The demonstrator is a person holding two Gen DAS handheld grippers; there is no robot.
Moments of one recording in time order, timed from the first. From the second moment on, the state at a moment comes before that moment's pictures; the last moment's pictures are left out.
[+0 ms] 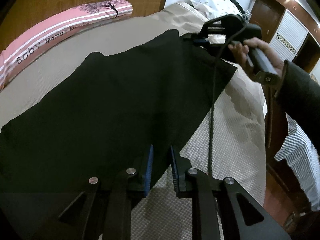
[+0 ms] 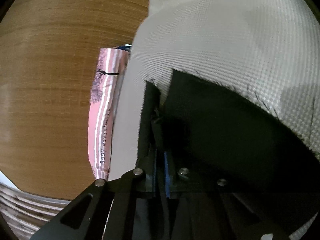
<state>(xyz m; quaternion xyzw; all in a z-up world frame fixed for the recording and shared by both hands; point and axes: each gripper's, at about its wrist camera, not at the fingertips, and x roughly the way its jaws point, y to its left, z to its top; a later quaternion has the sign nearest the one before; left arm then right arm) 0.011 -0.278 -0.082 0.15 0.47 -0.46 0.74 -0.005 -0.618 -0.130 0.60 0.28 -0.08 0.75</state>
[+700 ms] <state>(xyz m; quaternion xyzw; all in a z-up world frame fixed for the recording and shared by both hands) 0.020 -0.293 -0.083 0.17 0.45 -0.44 0.76 -0.090 -0.630 -0.072 0.60 0.21 -0.09 0.77</state>
